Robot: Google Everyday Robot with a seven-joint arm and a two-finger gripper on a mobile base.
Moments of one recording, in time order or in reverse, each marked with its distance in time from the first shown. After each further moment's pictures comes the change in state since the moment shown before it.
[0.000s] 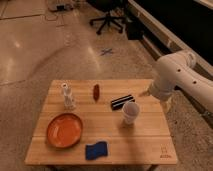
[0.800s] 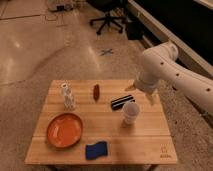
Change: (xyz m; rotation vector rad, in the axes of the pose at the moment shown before) arm -0.033 -0.115 -0.020 0.057 0.025 -0.185
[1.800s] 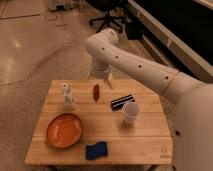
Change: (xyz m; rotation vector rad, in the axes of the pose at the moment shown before) arm -0.033 -0.185 0.031 0.029 -0.059 -0.271
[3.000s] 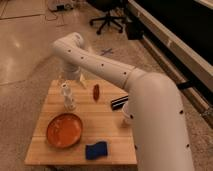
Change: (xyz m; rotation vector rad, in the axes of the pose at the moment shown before) arm -0.023 -0.121 0.047 0.030 -0.052 -0.159
